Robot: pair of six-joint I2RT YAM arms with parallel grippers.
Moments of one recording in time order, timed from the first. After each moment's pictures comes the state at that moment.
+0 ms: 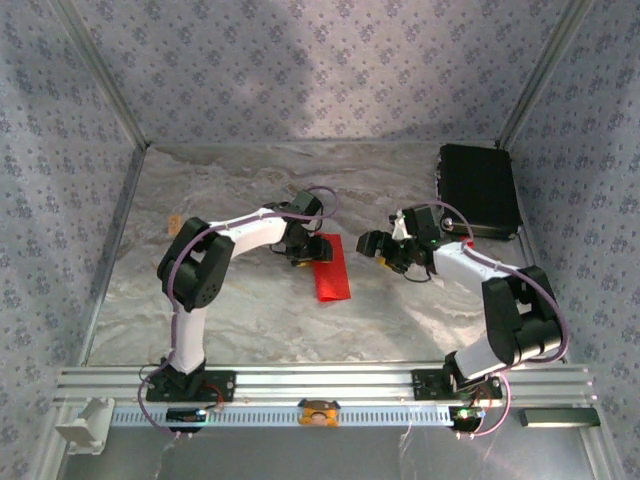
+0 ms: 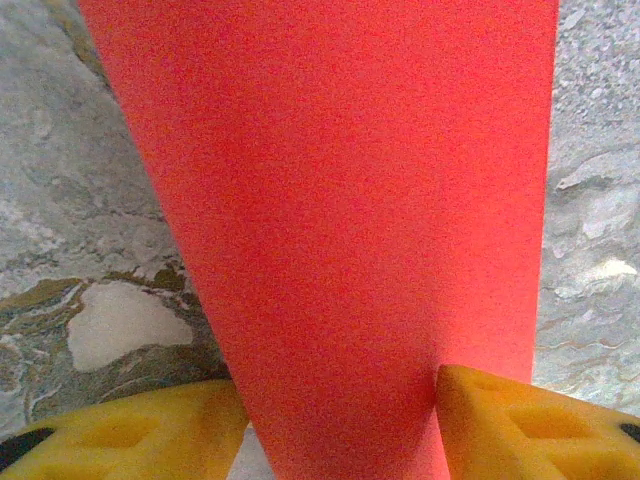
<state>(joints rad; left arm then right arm) -0.66 2.02 1.36 -0.61 0.27 -0.64 0.31 1.49 0.76 -0.18 -0.51 0.66</state>
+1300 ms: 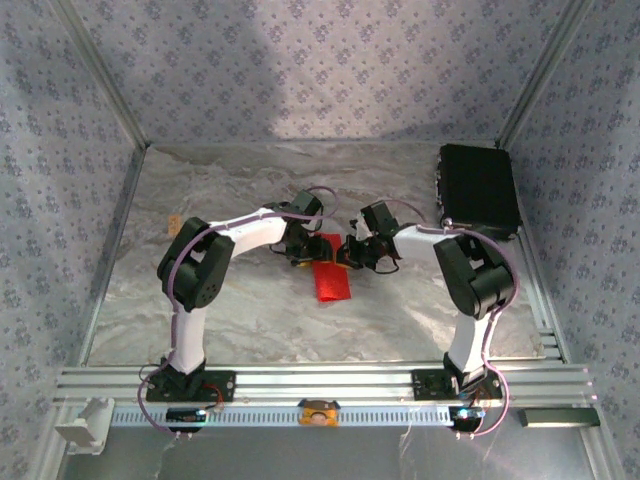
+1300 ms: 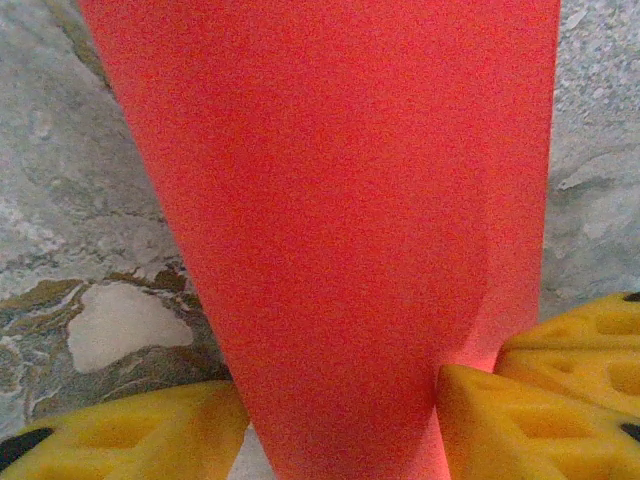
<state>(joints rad) -0.66 2.02 1.36 -0.61 0.28 -0.64 0.48 1.85 0.98 -0.16 -0.58 0.67</state>
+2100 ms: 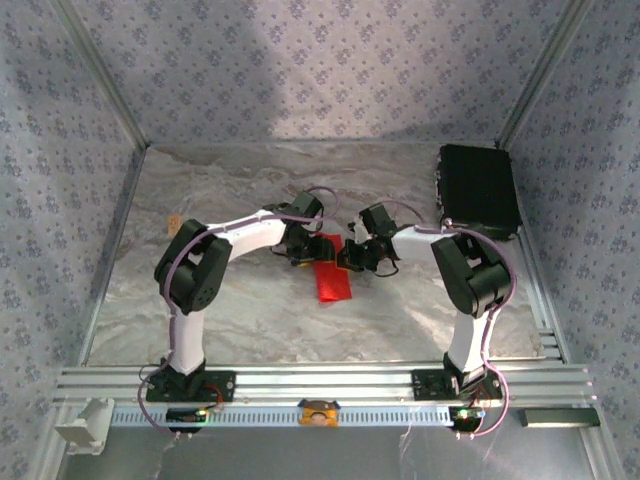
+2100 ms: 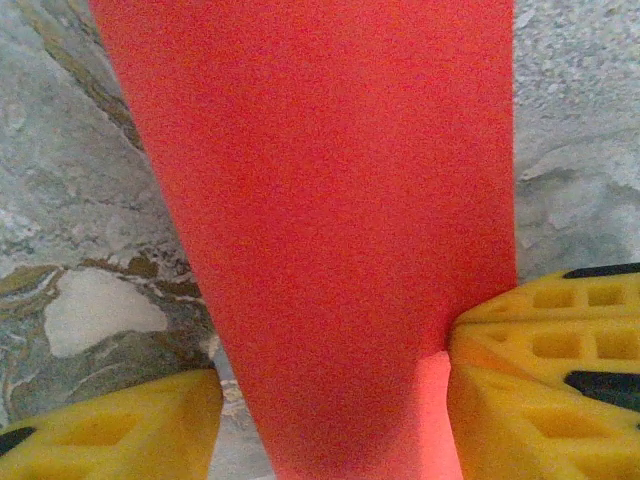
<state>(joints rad) -0.67 1.97 1.33 -0.58 0.27 -0.65 0.48 1.86 0.97 -0.19 -0.55 0.56</state>
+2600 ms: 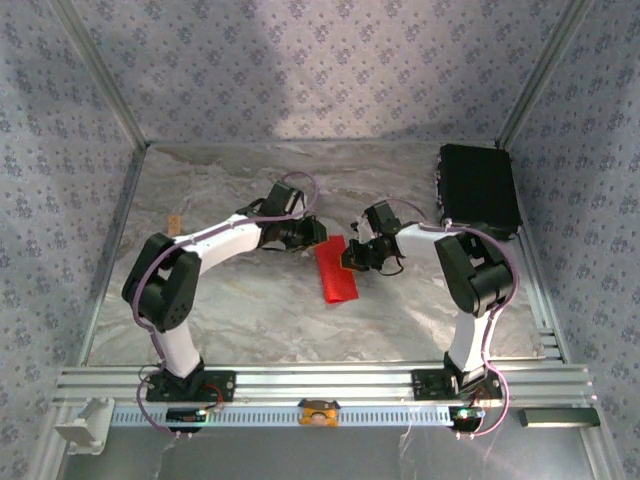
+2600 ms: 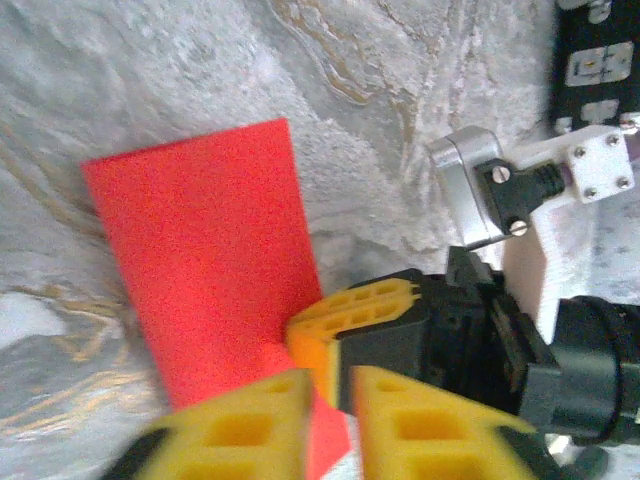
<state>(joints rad) -0.61 1.78 1.17 -0.26 0.46 -0.82 0.45 1.86 0.98 -0.25 -0.57 0.47</state>
